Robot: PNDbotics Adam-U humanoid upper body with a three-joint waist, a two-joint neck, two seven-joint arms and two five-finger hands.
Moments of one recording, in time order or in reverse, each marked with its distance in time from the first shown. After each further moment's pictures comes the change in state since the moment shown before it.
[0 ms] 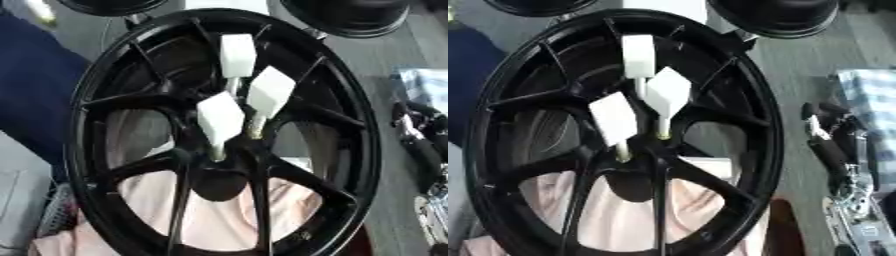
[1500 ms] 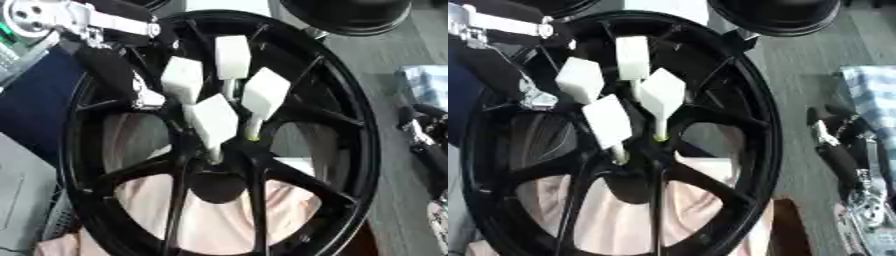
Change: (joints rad) left arm -0.326 -0.354 -0.554 -0.054 -0.265 -0.040 -0.339; right arm -0.033 -0.008 0.058 -0.005 -0.002 -0.003 0.068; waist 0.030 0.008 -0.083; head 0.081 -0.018
